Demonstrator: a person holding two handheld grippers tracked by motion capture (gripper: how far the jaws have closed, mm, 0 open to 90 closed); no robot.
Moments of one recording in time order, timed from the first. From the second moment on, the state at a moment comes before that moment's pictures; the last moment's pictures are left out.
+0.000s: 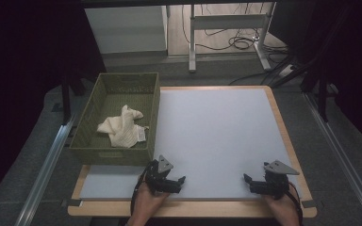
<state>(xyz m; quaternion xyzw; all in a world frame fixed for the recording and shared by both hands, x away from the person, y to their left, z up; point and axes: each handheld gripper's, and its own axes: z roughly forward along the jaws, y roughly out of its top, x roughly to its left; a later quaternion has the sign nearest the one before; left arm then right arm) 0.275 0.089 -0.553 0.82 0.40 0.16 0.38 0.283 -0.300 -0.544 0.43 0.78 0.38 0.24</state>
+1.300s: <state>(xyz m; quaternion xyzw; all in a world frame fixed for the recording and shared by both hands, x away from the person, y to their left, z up) 0.282 0.087 -0.545 0.83 0.38 0.13 0.37 0.283 -0.300 -0.544 0.43 0.78 0.39 0.24</state>
